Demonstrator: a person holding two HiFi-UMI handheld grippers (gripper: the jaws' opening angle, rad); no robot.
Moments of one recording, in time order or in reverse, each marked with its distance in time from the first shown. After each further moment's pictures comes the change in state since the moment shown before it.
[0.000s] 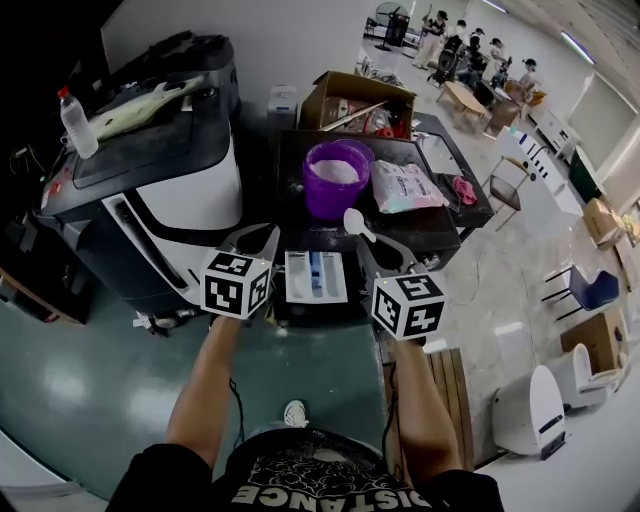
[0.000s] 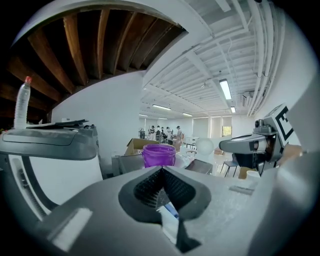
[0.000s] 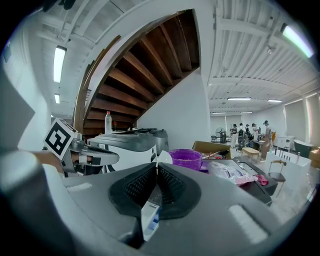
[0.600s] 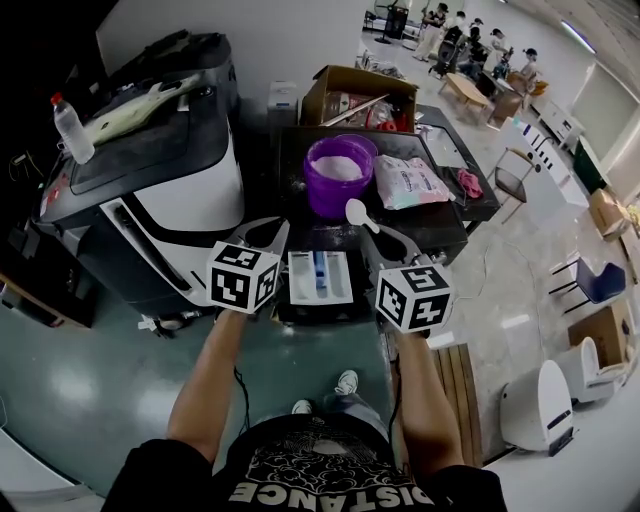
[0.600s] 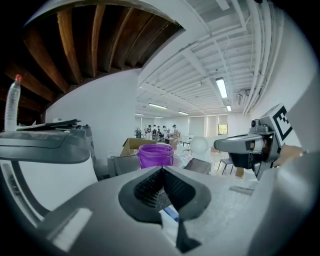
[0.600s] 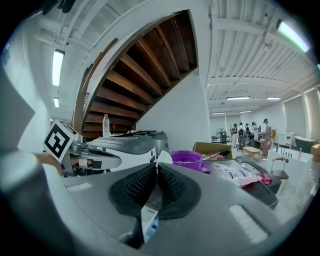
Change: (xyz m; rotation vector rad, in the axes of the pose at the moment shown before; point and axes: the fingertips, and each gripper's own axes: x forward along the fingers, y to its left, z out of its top) left arm 0.023 -0.003 0.005 0.029 0.015 -0.043; right arm 0.018 -0.010 0.002 0.028 -0.029 0.004
